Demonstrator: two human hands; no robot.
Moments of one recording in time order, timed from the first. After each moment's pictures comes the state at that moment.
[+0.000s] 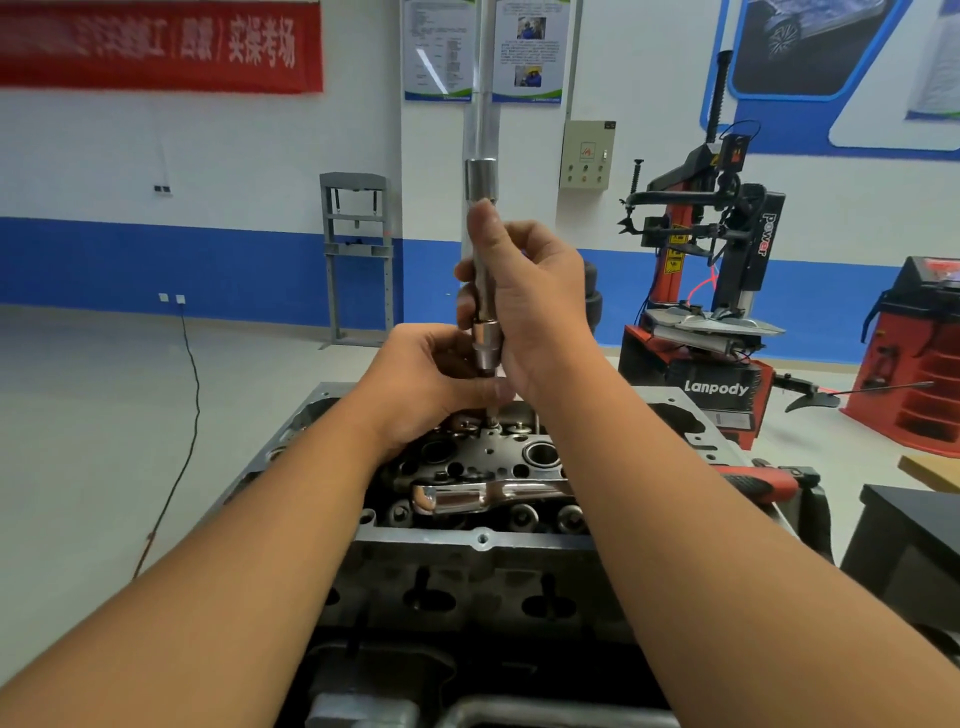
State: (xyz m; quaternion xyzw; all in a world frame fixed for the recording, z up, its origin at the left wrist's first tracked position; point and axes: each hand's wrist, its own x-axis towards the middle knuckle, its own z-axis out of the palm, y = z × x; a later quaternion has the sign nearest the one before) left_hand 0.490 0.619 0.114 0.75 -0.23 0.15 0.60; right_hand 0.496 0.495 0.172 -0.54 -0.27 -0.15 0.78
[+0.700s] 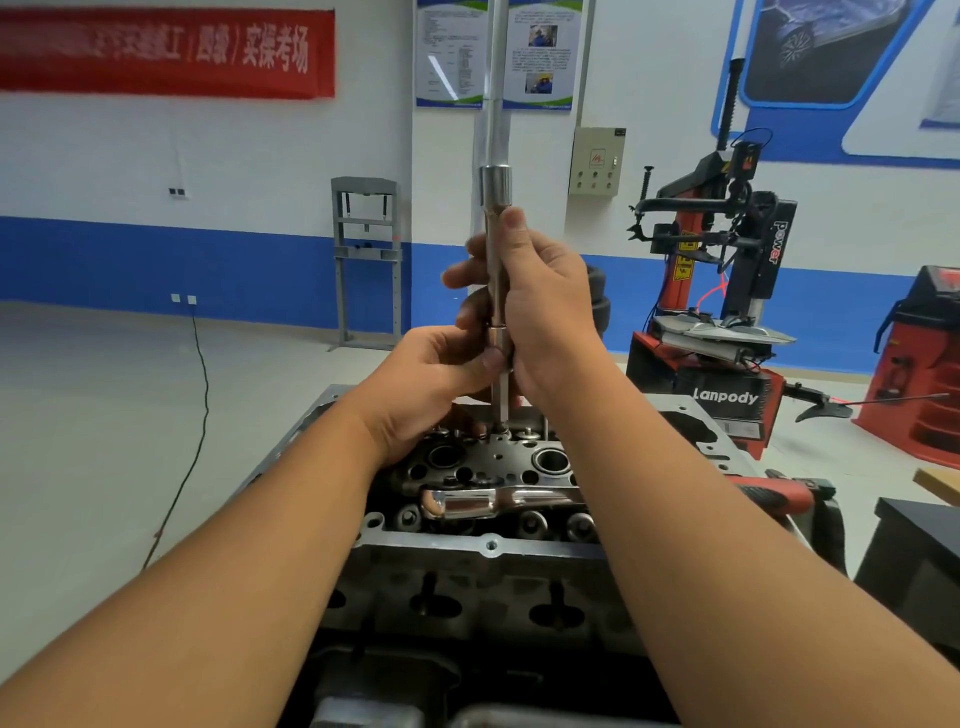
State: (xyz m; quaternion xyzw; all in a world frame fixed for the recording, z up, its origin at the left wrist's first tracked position) left_hand 0.480 0.618 0.122 0.68 -0.25 0.08 0.68; right_hand 0.491 0.493 0.175 -0.56 -0.29 -0.13 0.77
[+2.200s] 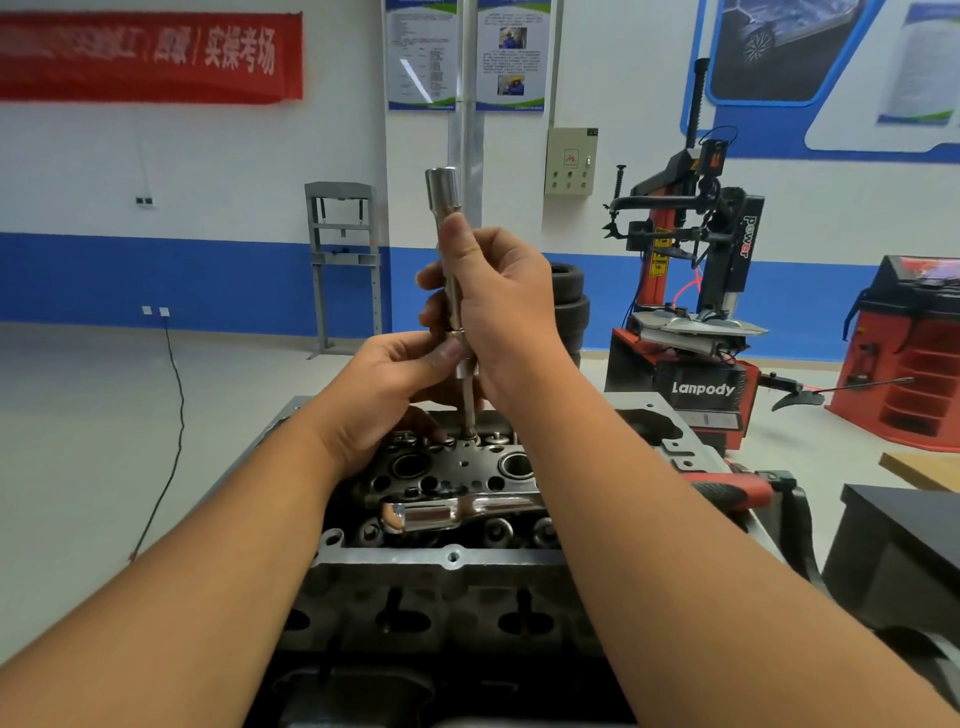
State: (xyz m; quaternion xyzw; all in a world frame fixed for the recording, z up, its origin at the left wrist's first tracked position) left_hand 0.480 0.620 0.121 0.70 -0.24 0.08 0.67; right_hand 0.489 0.493 0.174 -0.57 -0.28 -0.15 0.76
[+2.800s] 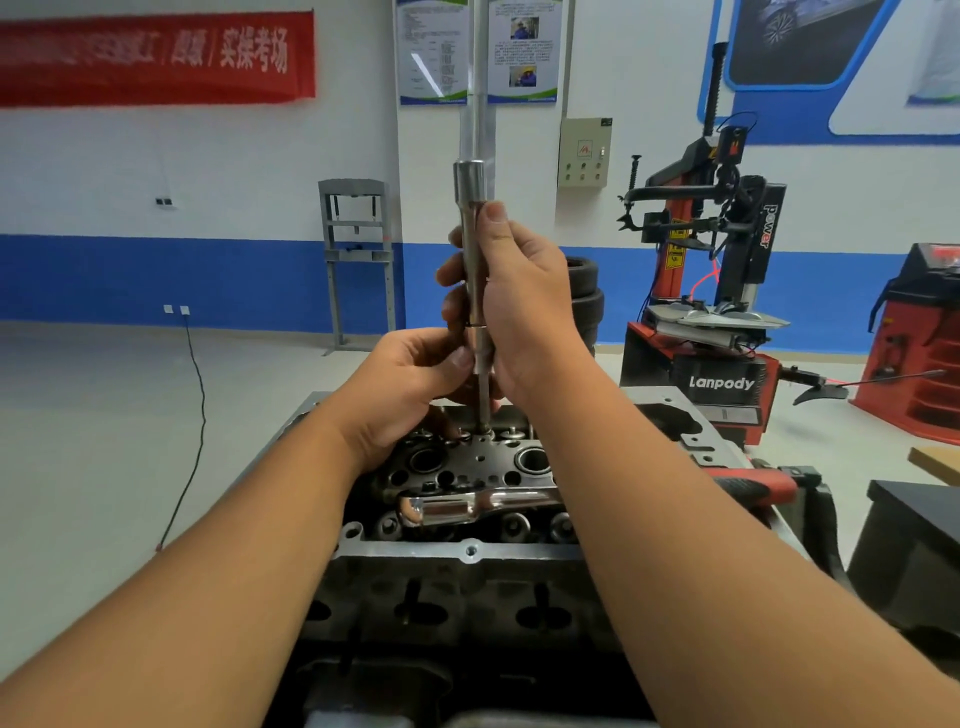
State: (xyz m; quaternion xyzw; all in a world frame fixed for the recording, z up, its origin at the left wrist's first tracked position) left_hand 0.482 0.619 0.119 0.69 -0.26 0.10 0.67; right_hand 0.495 0.494 0.175 -0.55 -0.27 -0.14 0.78
